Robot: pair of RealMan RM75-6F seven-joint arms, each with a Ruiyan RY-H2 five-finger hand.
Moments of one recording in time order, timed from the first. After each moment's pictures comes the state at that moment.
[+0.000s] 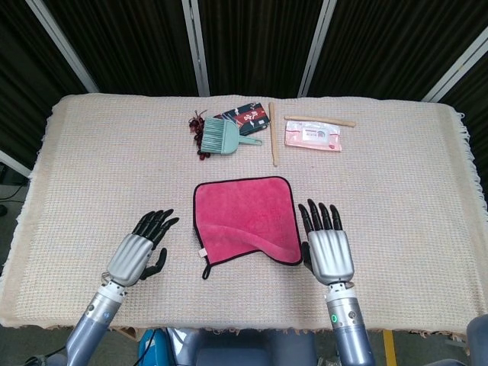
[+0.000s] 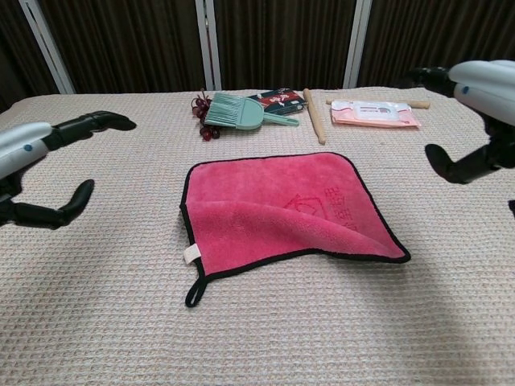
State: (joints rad) left arm -0.39 -1.49 0.04 -1.72 1.54 1.39 0.17; right arm 0.61 -1.54 0.02 -2.22 -0.97 1.75 -0.94
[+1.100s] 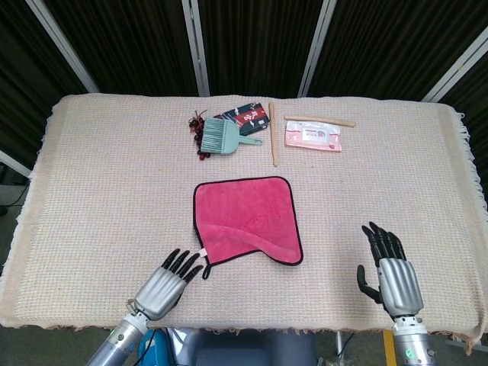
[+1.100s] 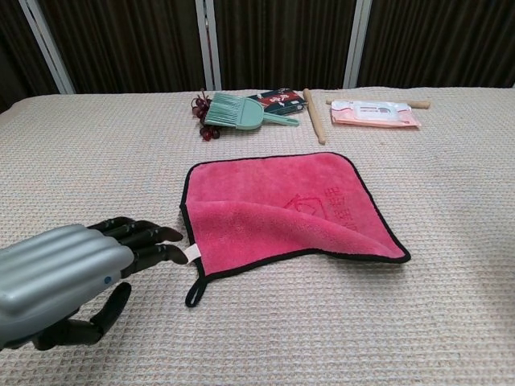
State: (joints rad) left arm -0.38 -1.60 0.09 -1.90 1.33 1.16 0.93; right arm 0.29 -1.25 -0.19 -2.05 -1.37 1.67 -0.24
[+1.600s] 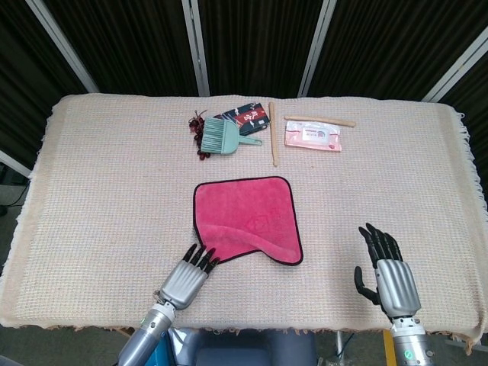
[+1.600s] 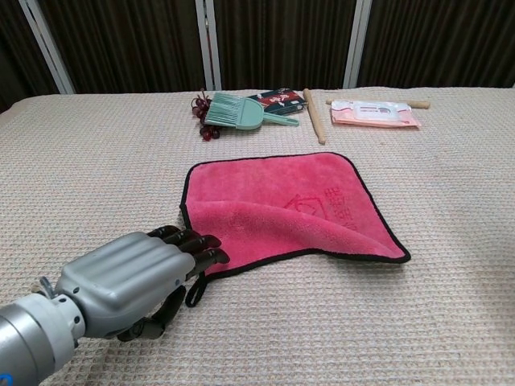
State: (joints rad) left arm -0.45 -1.81 -0.01 -1.79 1.14 1.14 1.09; right arm 0.25 -1.25 -0.16 -2.04 -1.40 1.63 -0.22
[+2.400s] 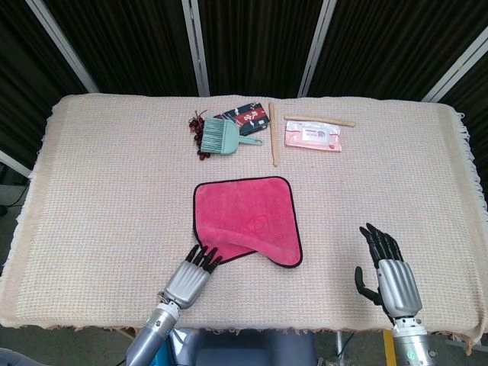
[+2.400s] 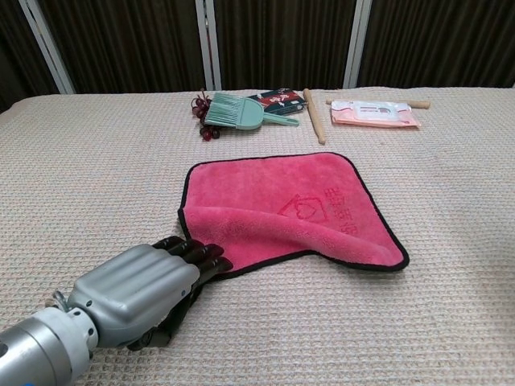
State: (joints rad) left arm -0.47 -1.85 0.03 -1.71 1.11 1.15 1.04; right arm 0.20 -1.22 -0.11 -2.06 -1.43 1.56 -0.18
